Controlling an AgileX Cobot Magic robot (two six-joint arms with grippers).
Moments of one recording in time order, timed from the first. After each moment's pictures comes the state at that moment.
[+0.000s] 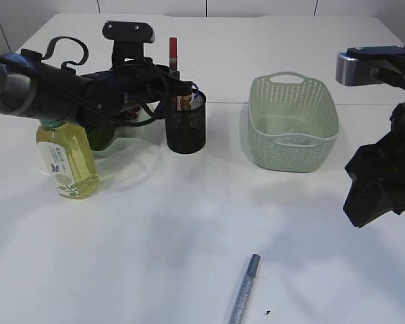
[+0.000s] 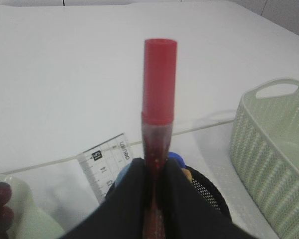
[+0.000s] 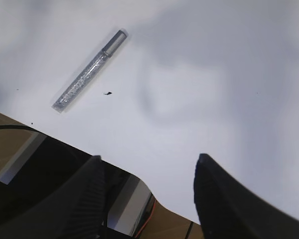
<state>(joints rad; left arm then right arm) -0.43 2.15 -1.39 -0.01 -0.39 -0.12 0.39 1.32 -1.09 0.13 1.23 0.00</state>
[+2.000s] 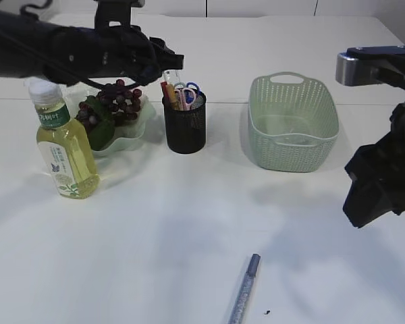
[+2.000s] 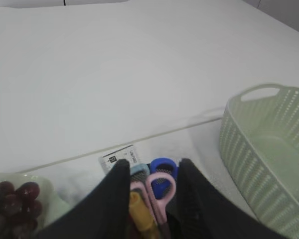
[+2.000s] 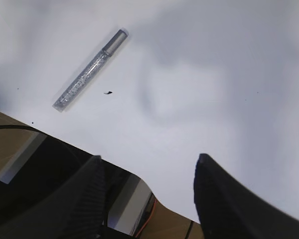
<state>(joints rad) -0.43 1.99 -1.39 0.02 -0.14 -0.12 0.39 1.32 -1.09 0.13 1.23 0.00</state>
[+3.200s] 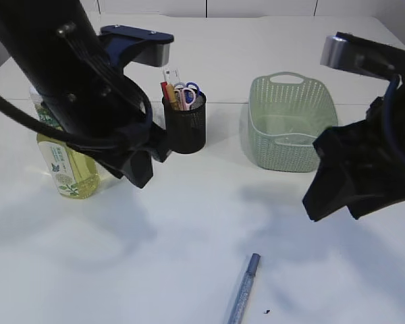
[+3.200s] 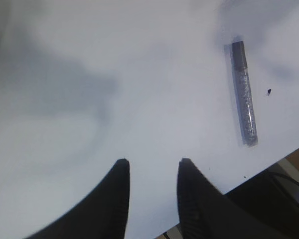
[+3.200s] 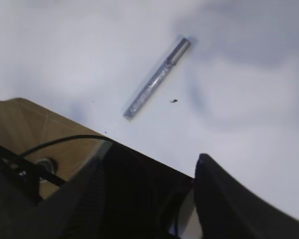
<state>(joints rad) -0.71 1.67 -1.39 -0.03 1.11 -0.18 0.39 1.32 -1.09 0.33 1.19 0.02</state>
